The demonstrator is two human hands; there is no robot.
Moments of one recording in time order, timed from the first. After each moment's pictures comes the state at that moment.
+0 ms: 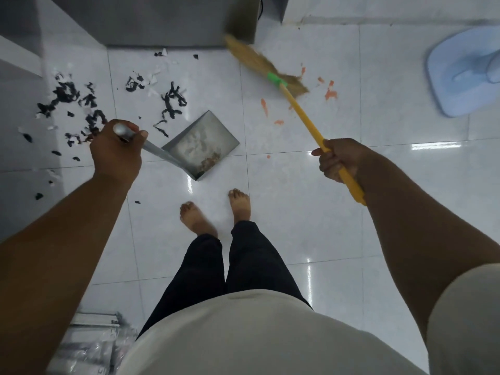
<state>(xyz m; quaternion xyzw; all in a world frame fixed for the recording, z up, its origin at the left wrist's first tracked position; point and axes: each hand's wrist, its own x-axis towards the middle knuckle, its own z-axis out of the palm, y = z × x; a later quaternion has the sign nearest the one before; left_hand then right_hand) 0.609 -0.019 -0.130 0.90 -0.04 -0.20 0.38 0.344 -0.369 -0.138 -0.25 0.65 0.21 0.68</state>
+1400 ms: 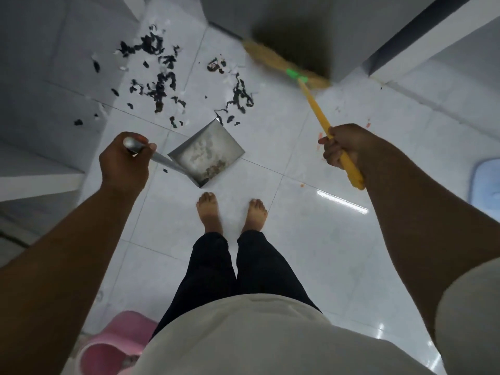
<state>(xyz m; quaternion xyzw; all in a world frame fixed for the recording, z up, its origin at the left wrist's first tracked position) 0.610 0.140 -0.113 0.89 0.14 -0.17 0.41 0.569 -0.285 -0.143 -0.42 0.60 0.32 0.60</state>
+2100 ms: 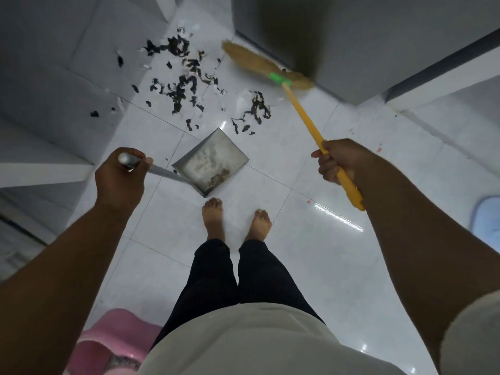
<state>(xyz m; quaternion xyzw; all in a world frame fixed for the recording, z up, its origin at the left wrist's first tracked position) 0.603 0.200 -0.118 0.84 0.21 -0.14 0.48 0.613 -0.224 -0.134 -0.46 0.55 0.37 0.59</state>
